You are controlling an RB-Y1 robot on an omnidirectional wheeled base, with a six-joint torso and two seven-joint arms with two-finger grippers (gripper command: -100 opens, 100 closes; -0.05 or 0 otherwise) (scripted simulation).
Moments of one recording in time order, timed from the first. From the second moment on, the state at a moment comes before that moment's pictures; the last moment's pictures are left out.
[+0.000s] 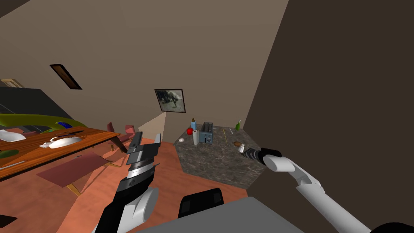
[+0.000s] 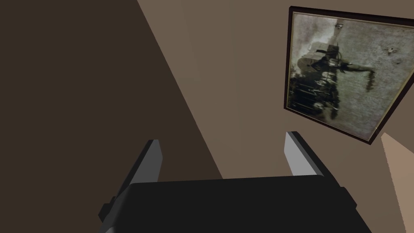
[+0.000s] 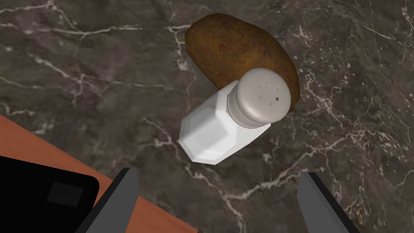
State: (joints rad) left arm 0.47 -0.02 0.00 -2.26 0.07 -0.50 0.12; right arm 0.37 -0.76 -0.28 -1.83 -0.82 0.82 -1.12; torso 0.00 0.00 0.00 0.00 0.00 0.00
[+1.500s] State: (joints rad) left arm 0.47 -0.02 0.00 -2.26 0.07 -0.50 0.12; right arm 0.28 -0.96 -0.32 -1.67 -1.06 1.20 -1.45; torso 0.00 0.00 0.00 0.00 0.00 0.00
